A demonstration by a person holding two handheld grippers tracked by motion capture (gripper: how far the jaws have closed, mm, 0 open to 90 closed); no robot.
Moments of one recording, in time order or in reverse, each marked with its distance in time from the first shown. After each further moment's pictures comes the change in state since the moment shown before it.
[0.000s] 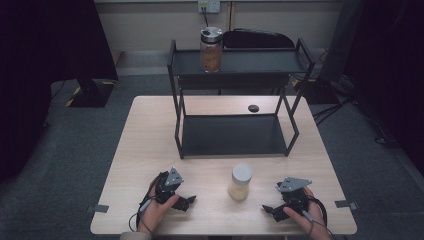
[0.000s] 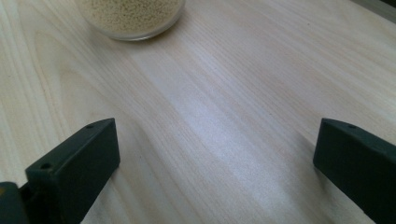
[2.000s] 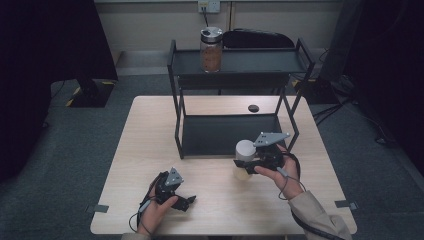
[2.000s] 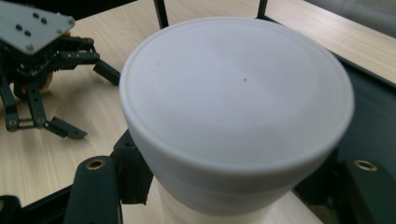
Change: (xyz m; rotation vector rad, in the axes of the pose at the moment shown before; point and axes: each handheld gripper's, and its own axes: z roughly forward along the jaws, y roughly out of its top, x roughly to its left) left arm 0.000 0.000 0.000 0.001 0.001 0.001; right arm -0.020 0.129 0.004 -0.185 0.087 -0.016
